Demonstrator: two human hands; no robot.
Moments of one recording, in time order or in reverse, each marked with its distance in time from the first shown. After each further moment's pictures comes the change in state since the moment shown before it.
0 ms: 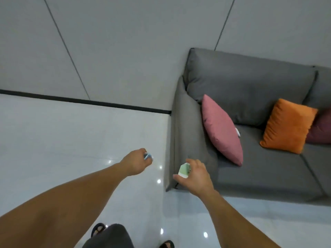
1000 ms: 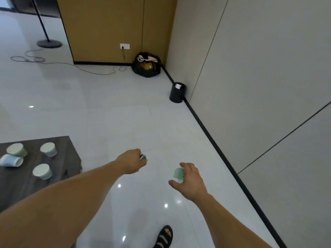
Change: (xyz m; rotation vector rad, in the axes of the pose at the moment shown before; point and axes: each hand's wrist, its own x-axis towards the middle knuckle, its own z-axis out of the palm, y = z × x) left_hand -0.214 -0.528 -0.384 -0.344 0.696 -0.849; right_hand 0.097 -0.715 0.326 -0.246 -0.538 -1.131
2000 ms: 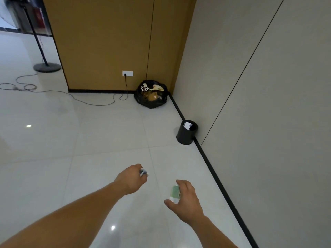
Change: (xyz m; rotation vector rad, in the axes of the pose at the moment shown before) left_hand 0.535 0.013 -0.256 -0.079 0.114 -0.007; right_hand 0.596 -0.070 -0.065 0.032 0.000 -0.055
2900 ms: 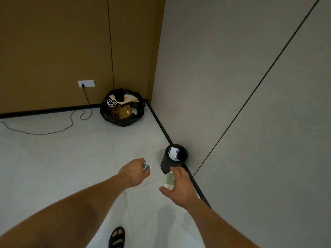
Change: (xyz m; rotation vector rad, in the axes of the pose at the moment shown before) left_hand 0.586 0.148 -0.100 0.060 -0.071 0.155; right_hand 0.577 0.067 -0.118 0.015 0.060 0.062
